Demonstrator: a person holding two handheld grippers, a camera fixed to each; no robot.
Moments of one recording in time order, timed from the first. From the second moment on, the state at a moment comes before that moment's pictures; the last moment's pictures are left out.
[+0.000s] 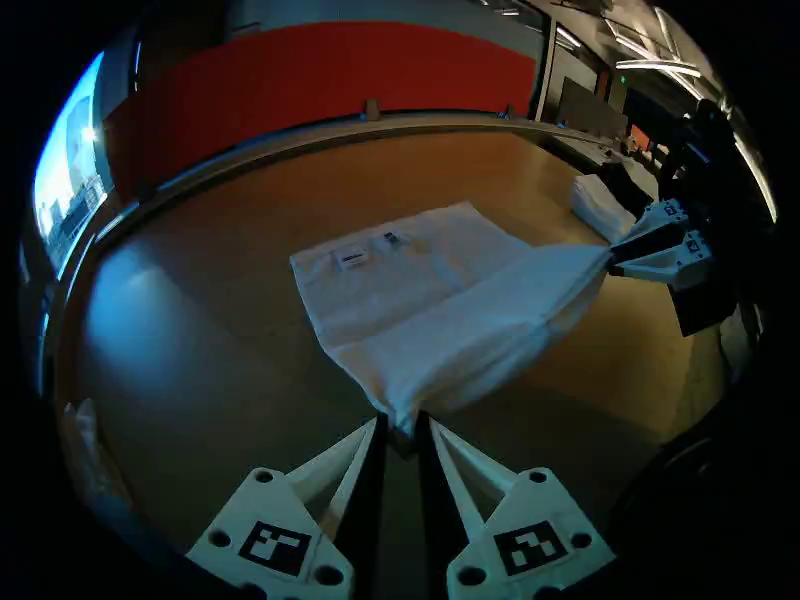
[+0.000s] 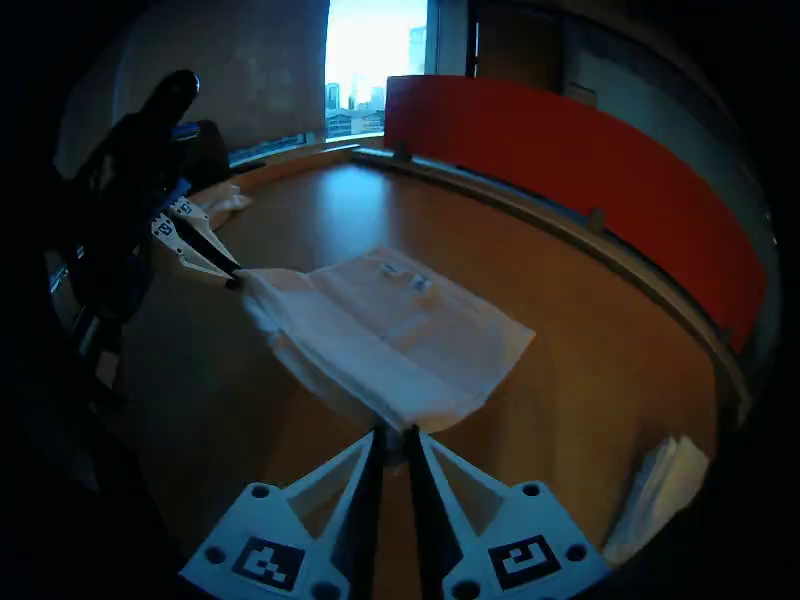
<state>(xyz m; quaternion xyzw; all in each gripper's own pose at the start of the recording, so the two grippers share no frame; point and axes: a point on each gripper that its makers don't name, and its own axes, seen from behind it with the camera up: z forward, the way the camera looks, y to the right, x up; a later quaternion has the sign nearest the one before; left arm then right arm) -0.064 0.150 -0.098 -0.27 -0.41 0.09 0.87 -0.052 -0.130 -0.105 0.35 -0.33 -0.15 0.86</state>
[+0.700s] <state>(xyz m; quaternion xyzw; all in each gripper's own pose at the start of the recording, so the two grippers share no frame) -0.016 0.152 -0.121 -0.27 -0.40 0.08 0.87 -0.001 -0.127 -0.121 0.35 -0.31 -0.15 0.87</state>
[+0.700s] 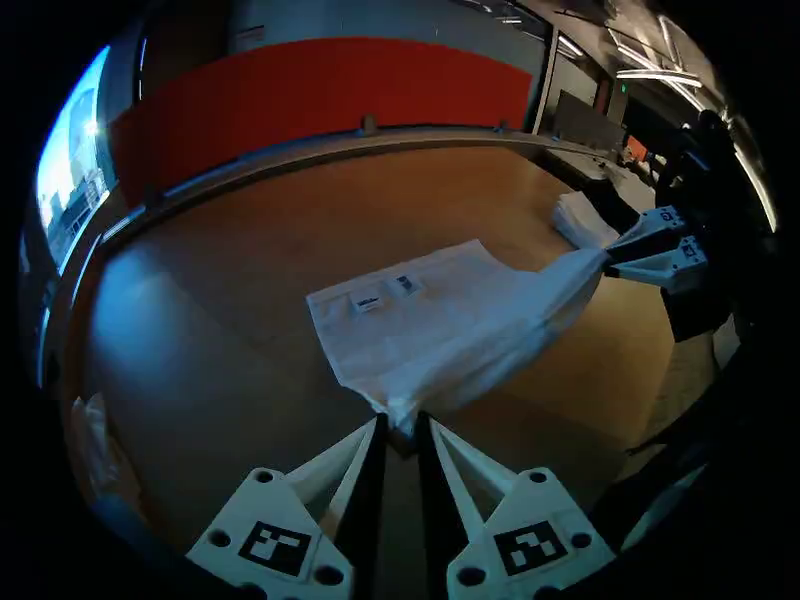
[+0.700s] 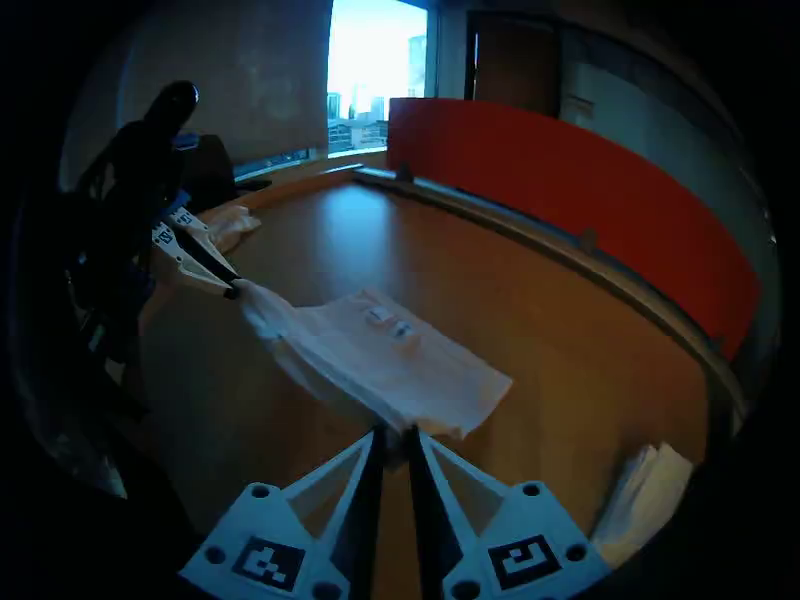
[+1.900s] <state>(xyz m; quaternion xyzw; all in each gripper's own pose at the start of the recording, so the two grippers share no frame) -0.011 0.156 -0.118 -0.27 -0.41 0.08 0.87 -0.008 -0.124 -0.119 0.36 -0.33 -0.15 0.86</state>
